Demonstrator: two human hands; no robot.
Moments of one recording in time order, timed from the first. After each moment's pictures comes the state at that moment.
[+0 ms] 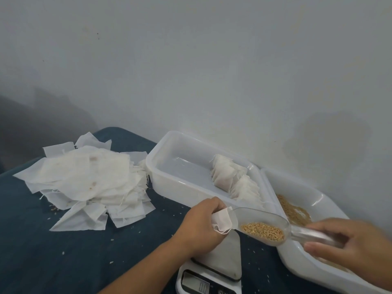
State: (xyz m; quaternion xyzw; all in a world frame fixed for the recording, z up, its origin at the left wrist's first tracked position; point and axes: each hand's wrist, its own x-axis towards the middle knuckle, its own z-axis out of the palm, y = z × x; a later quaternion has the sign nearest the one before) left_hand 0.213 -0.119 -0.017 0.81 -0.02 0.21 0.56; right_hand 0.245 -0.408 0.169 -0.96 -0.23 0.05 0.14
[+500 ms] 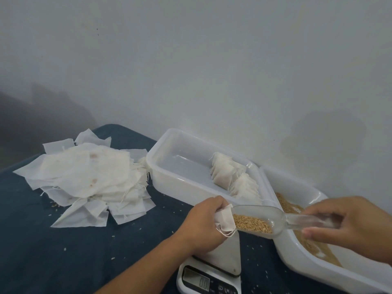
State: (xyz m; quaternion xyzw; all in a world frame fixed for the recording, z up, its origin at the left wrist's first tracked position) left_hand 0.215 -0.120 -0.020 0.80 -0.05 0.21 0.57; right_hand 0.238 -0.378 0.209 -0.96 -0.27 0.09 0.06
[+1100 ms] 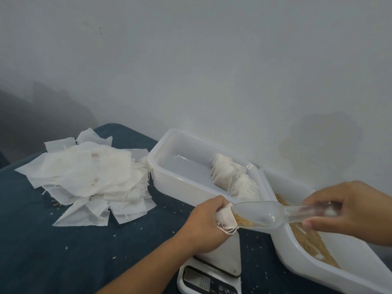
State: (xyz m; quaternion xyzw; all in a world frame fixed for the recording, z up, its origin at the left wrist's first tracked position) left_hand 0.208 -0.122 -0.009 0.76 -0.05 0.18 0.62; right_hand 0.248 -0.358 0.231 -0.95 -0.30 0.06 0.01
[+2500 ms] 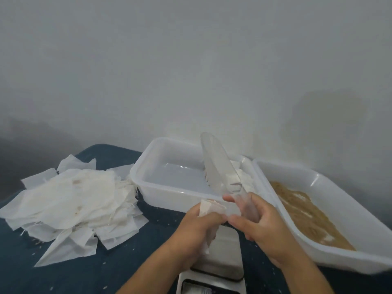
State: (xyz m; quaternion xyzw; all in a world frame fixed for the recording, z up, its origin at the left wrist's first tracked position) left_hand 0.194 -0.124 0.022 0.55 -0.03 0.01 0.83; right_hand 0.257 -0.297 0.062 -0.78 -0.27 0.09 0.55
